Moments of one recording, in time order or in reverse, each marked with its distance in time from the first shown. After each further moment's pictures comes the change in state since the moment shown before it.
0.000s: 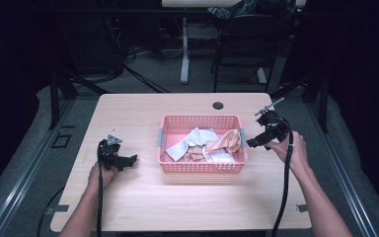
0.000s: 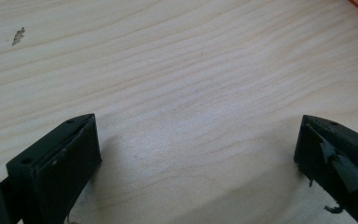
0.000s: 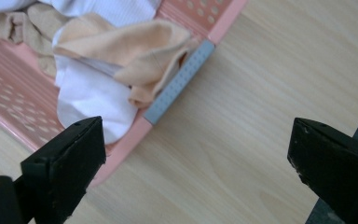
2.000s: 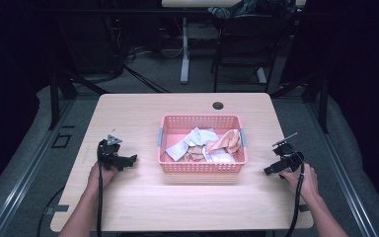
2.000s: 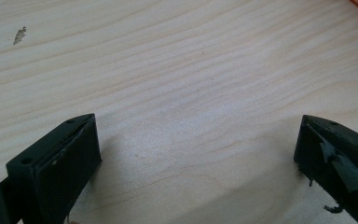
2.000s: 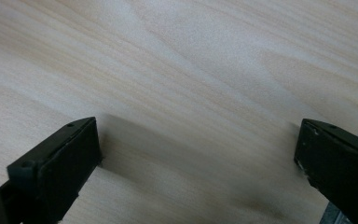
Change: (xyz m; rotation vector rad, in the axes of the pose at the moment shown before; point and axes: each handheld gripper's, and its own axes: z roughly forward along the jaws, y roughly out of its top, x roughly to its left) left arm 0.000 0.000 0.000 -0.006 0.001 -0.003; right arm -0.045 -0.116 0.080 0.190 -0.035 0.205
